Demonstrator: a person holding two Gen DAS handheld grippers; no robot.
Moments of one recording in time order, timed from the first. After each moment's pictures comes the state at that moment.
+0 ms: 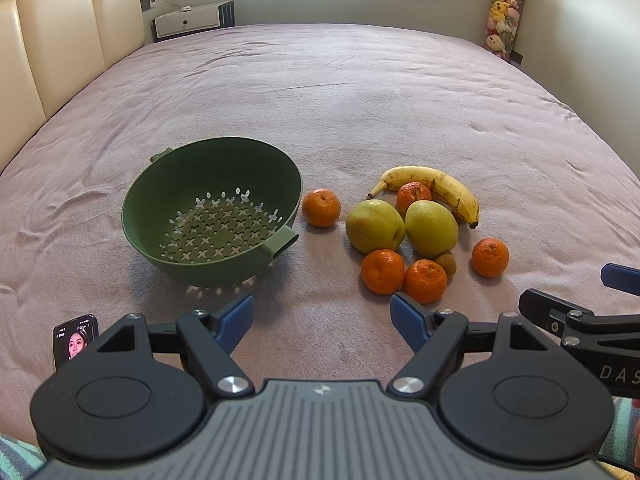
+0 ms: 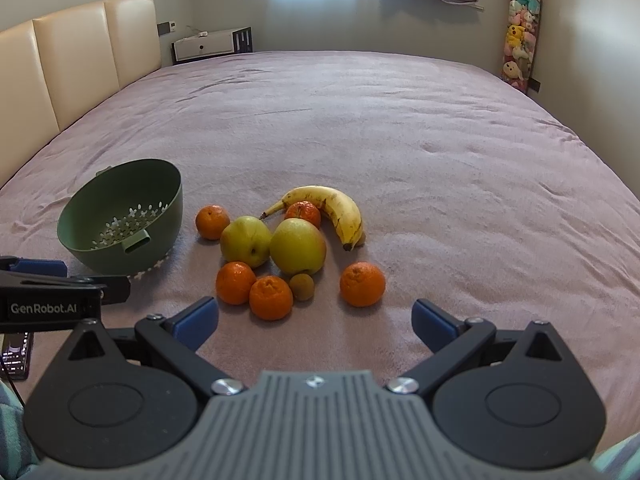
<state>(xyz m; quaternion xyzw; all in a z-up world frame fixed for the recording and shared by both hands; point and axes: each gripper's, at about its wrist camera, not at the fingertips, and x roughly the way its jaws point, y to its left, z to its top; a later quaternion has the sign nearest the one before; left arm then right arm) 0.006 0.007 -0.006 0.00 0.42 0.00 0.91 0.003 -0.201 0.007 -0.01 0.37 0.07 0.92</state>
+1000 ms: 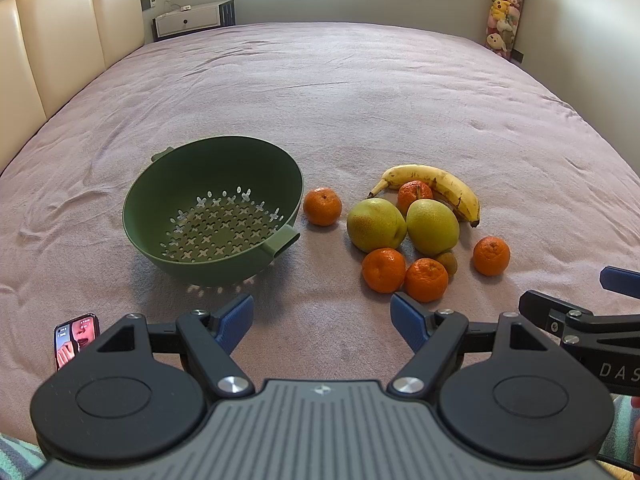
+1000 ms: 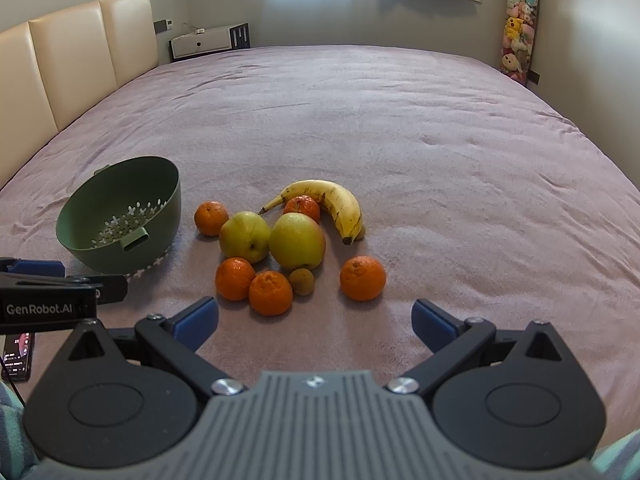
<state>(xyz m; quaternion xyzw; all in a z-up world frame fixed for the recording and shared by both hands) 0.006 0.007 -0.006 0.00 0.42 0.00 0.91 0.007 -0.201 0.004 -0.01 0.38 0.07 0.92</state>
